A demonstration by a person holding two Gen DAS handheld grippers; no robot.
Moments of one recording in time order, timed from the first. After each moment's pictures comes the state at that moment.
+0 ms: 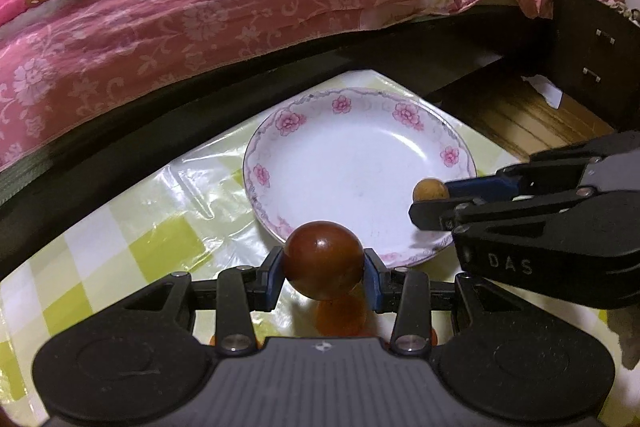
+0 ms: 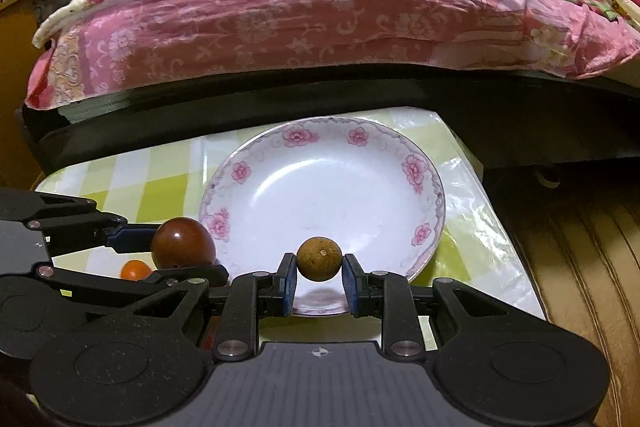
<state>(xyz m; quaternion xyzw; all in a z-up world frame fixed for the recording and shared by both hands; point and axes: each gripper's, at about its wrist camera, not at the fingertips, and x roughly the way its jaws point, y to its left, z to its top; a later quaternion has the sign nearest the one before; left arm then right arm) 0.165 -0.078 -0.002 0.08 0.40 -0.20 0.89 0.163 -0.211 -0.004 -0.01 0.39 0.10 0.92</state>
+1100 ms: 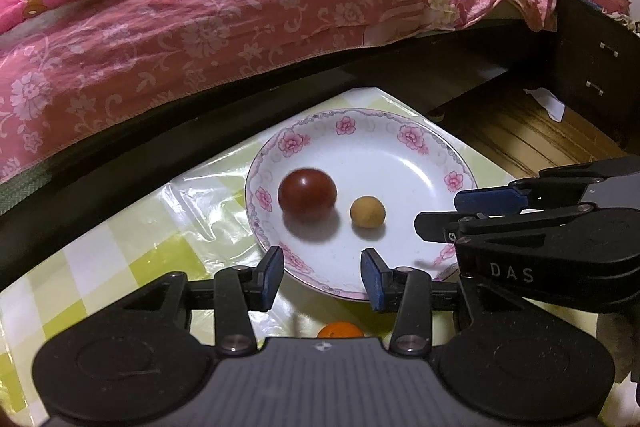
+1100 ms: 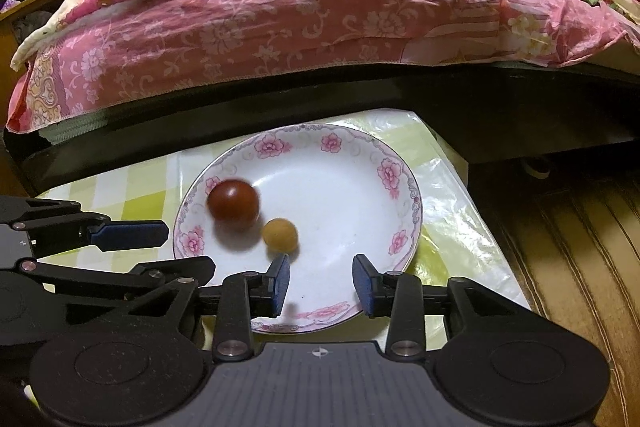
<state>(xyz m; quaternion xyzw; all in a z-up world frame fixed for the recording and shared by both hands) 0.174 -0.080 0.004 0.07 0.39 -0.19 0.90 0.174 -0.230 -0.005 0.01 0.38 0.08 0.92</state>
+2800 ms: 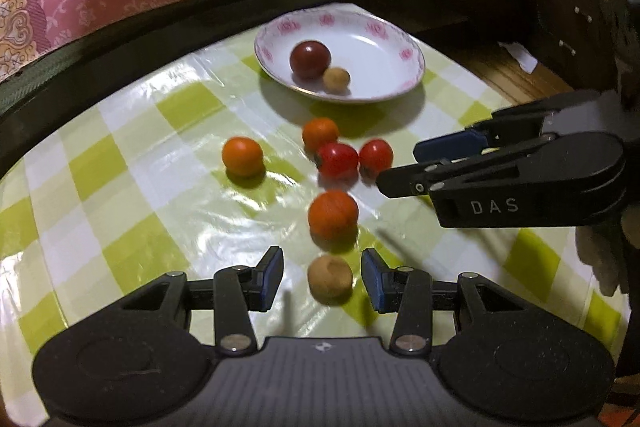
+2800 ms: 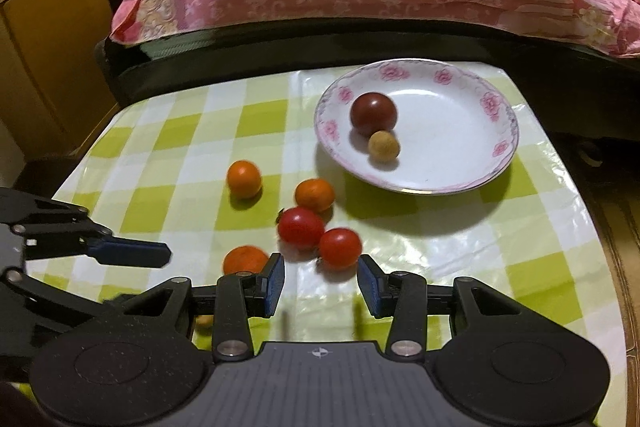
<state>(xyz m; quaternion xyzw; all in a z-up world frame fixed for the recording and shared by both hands) 0.057 -0.027 -0.006 0.06 0.46 -0.21 0.86 0.087 -0.181 -0.008 -0.02 0.43 0.18 0.89</state>
